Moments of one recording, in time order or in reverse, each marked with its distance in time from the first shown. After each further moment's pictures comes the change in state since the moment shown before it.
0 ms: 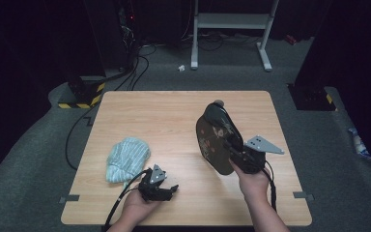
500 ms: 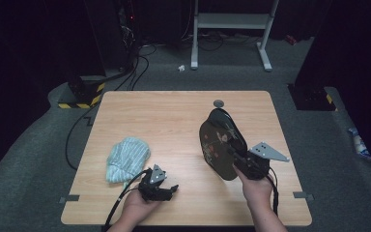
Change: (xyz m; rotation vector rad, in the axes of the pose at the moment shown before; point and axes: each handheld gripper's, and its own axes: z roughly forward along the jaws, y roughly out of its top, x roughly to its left) left arm 0.000 0.000 0.000 0.000 0.001 0.000; right arm -0.004 -0.015 -0.011 -0.016 -0.004 0.022
